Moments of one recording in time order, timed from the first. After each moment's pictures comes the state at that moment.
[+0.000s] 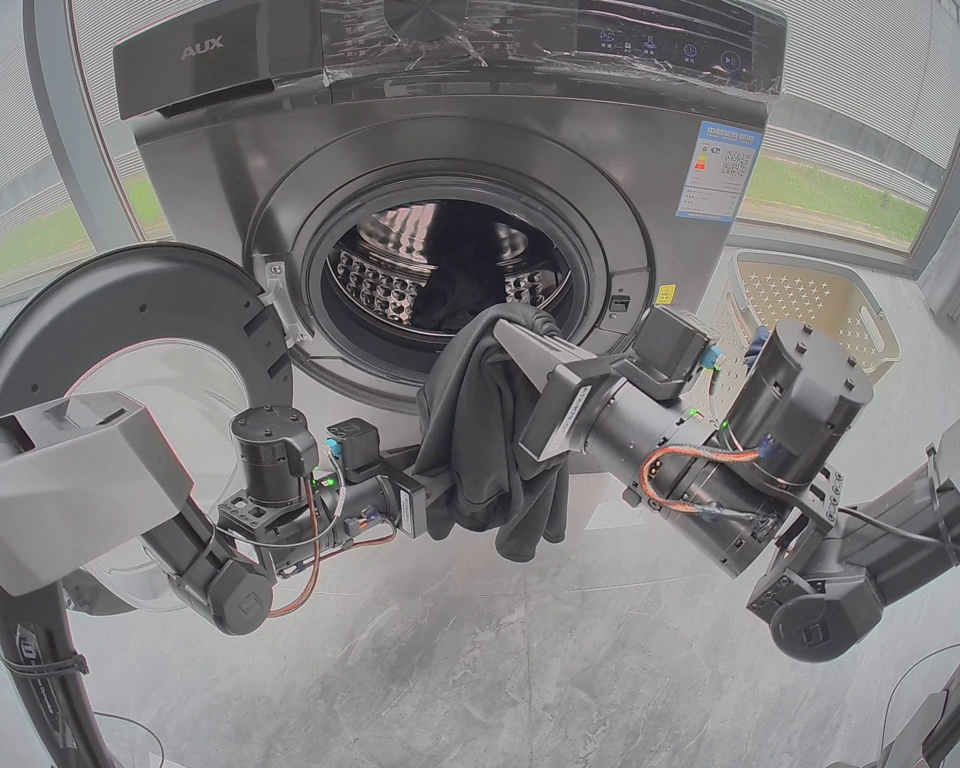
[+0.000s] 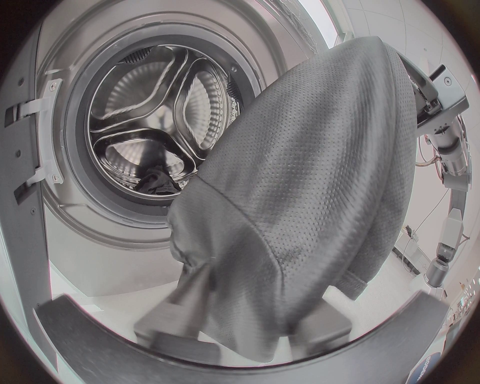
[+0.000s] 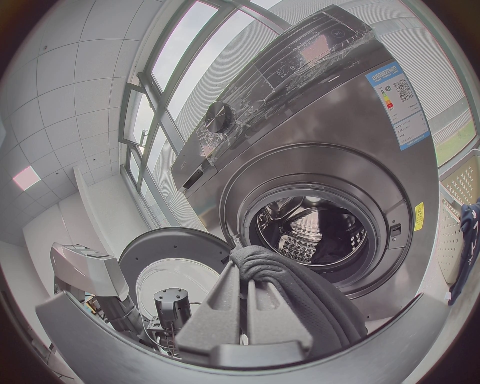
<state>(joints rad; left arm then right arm) -0.45 2.11 -0.75 -1.25 -0.31 -0.02 0.84 1.86 -0.86 -1.29 -0.10 0.24</state>
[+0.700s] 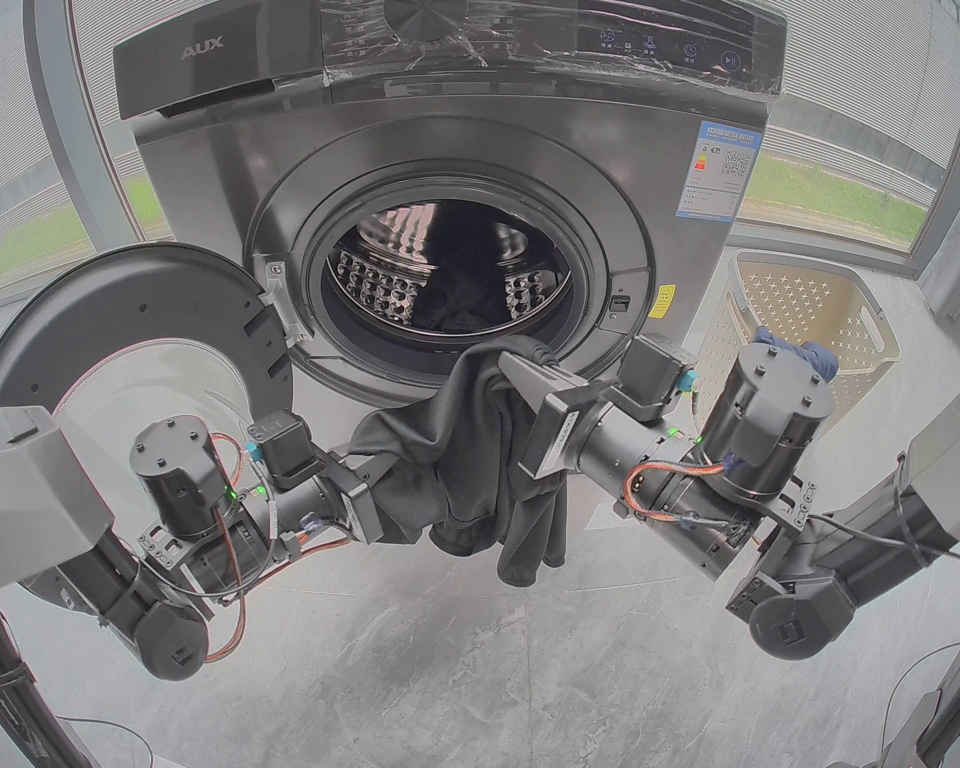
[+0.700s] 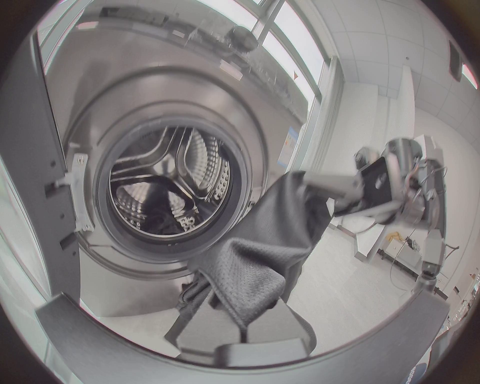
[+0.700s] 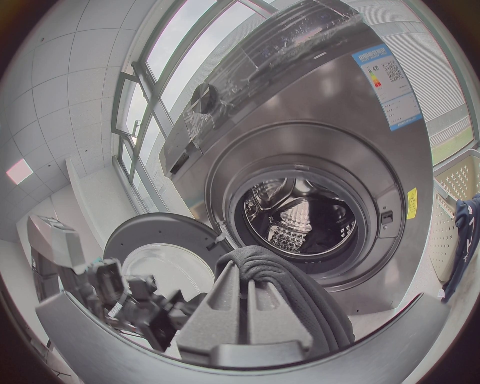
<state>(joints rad) -0.45 1.92 -0.48 -1.52 -0.30 -0.06 0.80 1.92 -0.84 -1.29 -0.10 0.23</state>
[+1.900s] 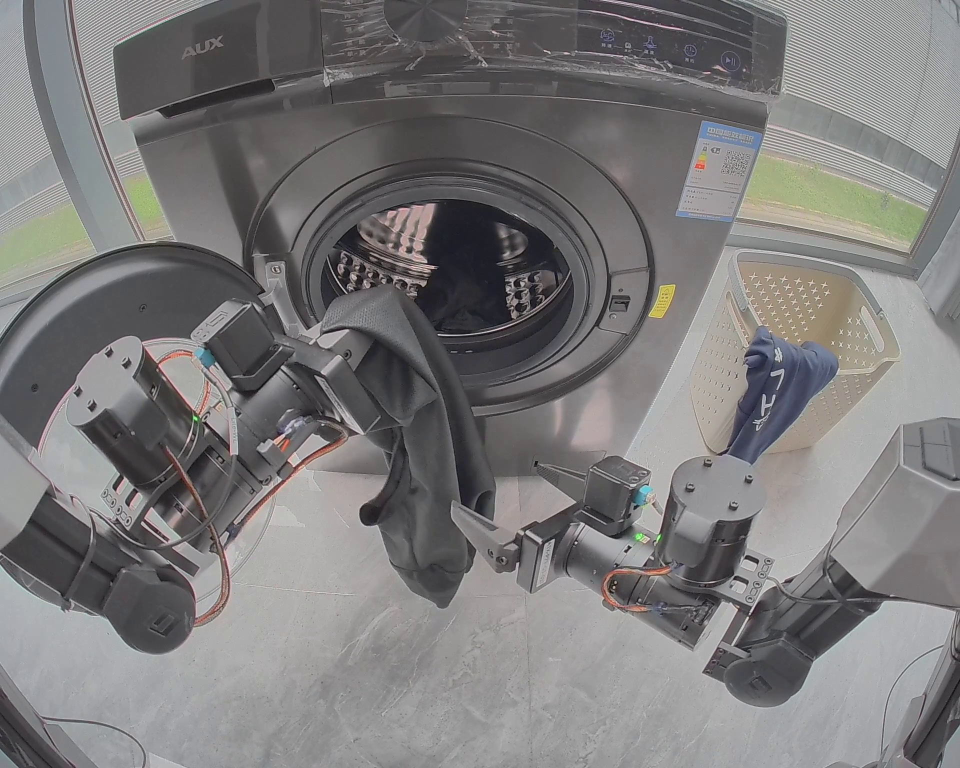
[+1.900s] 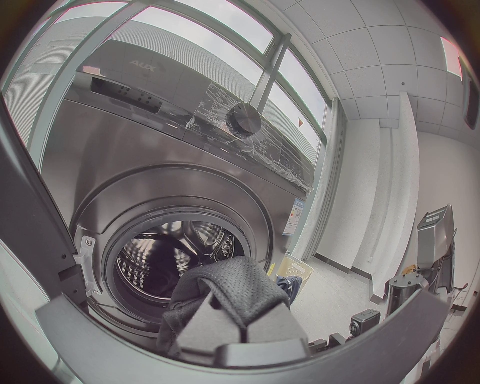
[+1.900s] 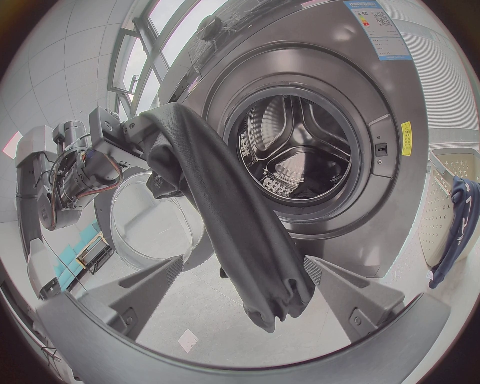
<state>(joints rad) -0.52 1.78 -0.63 -1.54 -0.13 -0.13 0.81 2.04 -0.67 -1.35 -0.09 0.16</state>
